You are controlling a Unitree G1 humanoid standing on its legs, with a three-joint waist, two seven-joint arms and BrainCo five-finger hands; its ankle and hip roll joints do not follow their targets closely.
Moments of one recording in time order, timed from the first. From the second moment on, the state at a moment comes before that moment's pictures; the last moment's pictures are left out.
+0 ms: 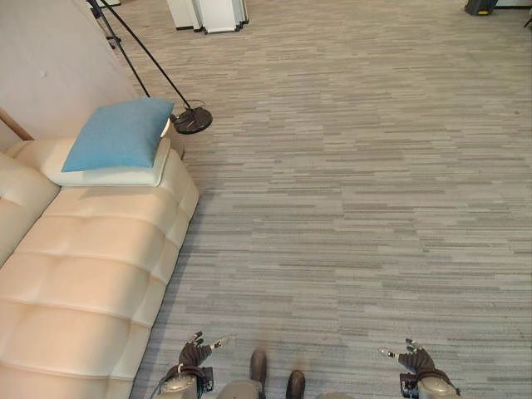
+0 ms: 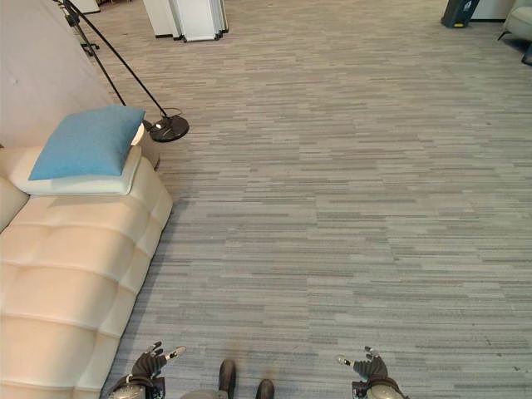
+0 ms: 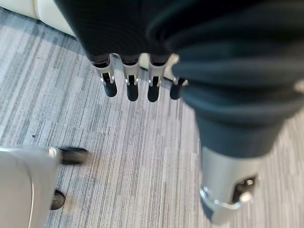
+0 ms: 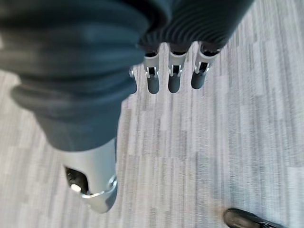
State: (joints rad) left arm 0.08 0.21 -0.10 0.81 -0.31 0.05 0.18; right arm 0.03 -0.30 0.09 0.88 0.22 0.07 -0.20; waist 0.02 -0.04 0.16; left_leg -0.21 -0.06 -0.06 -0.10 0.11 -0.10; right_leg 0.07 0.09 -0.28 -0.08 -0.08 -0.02
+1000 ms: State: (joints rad) left arm 0.05 0.22 -0.04 0.88 -0.34 0.05 0.21; right arm 0.03 -0.26 0.06 0.97 0.22 0.07 -0.18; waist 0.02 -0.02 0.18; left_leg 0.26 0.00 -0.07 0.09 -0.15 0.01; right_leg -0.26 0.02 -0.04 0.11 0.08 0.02
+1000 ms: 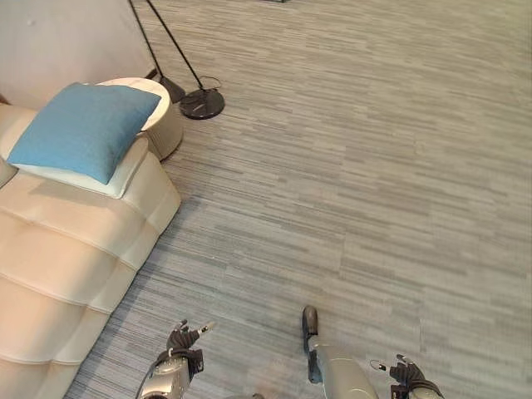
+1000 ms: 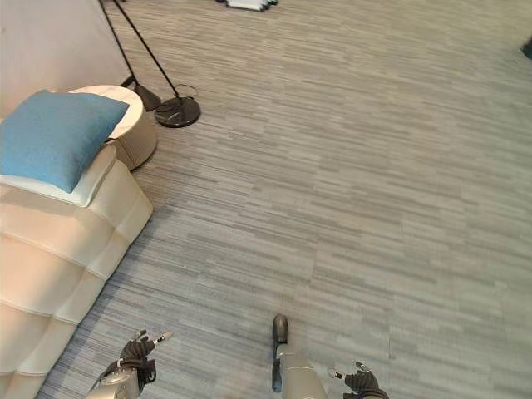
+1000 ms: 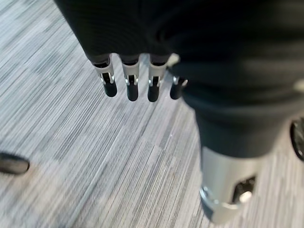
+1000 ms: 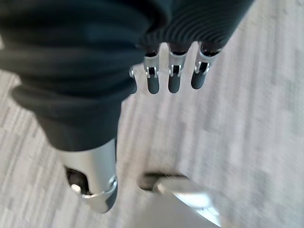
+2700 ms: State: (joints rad) left arm 0.04 0.24 -0.15 0.84 -0.33 0.05 0.17; right arm 0.00 -0.26 0.10 0.98 0.20 0.07 -0.16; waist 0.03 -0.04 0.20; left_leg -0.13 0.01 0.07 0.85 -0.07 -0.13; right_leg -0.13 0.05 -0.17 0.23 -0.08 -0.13
